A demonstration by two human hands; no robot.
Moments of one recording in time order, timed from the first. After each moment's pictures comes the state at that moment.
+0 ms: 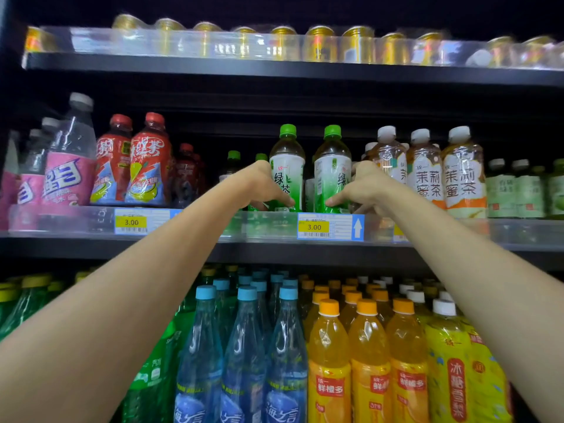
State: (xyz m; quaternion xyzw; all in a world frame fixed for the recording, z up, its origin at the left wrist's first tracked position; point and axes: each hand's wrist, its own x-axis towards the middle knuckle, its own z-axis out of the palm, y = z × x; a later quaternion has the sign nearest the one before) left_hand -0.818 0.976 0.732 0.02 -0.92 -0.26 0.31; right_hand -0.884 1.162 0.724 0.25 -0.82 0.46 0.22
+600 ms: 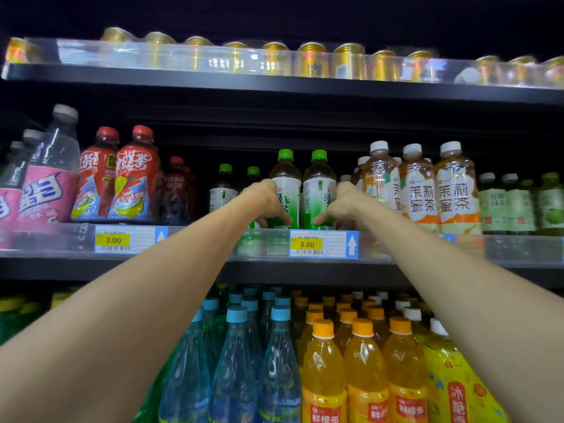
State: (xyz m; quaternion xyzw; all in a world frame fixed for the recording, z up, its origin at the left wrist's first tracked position) left_hand -0.861 0.987 0.741 0.08 -0.93 -0.22 0.30; right_hand -0.920 1.140 0.734 0.22 -0.87 0.38 0.22
